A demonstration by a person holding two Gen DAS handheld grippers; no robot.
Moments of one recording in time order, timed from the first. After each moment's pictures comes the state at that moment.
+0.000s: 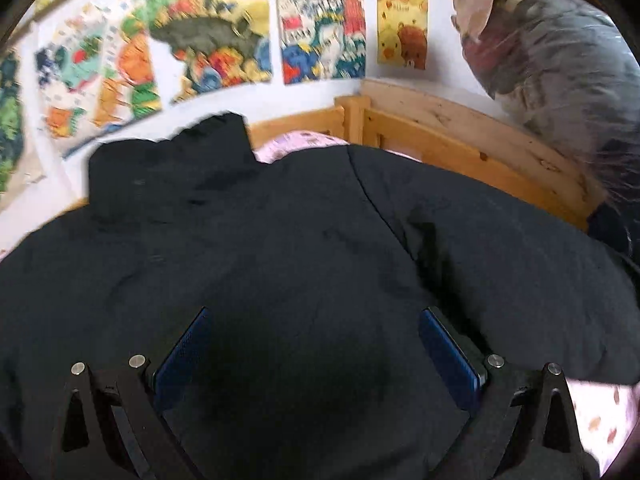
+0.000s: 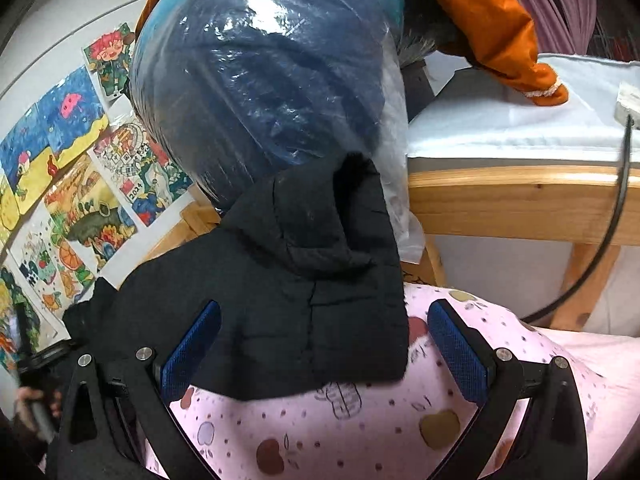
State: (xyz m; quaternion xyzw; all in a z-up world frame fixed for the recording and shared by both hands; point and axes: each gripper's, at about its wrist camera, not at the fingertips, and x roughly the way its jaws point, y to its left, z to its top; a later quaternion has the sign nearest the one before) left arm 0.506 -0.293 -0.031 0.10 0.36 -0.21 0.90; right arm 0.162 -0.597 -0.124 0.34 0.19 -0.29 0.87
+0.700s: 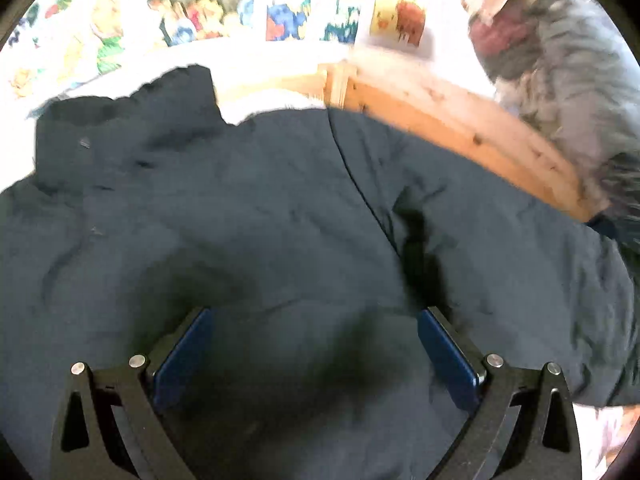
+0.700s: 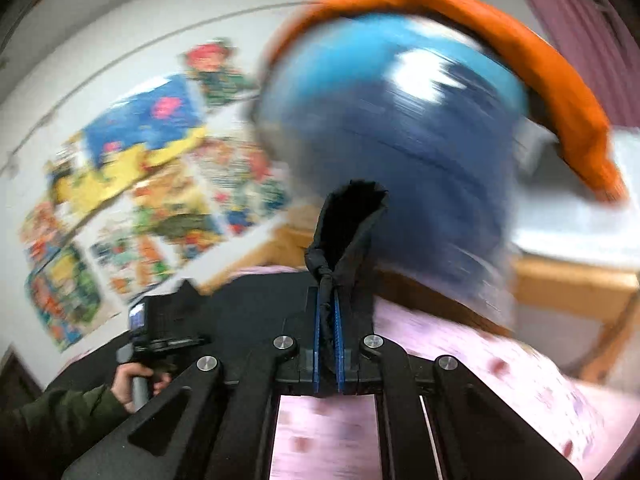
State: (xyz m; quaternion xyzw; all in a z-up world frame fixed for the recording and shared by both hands) left arm 0.497 -0.289 -0.033 0.07 0.41 -0.24 0.88; right arm 0.149 -0.529 -0.011 0.25 0.10 -0.14 0.95
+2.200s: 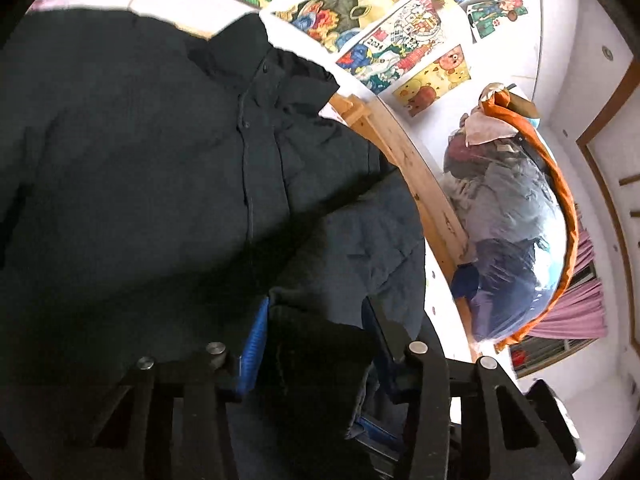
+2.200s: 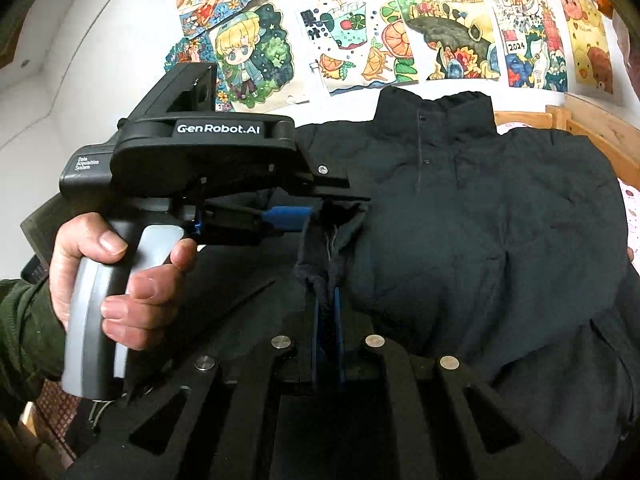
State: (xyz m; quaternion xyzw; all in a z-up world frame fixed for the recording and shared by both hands) left arm 0.444 -0.051 -0.014 -0.20 0.47 -0.31 0.80; right arm 0.325 -0.186 -0.060 0.11 0.33 0.19 0.92
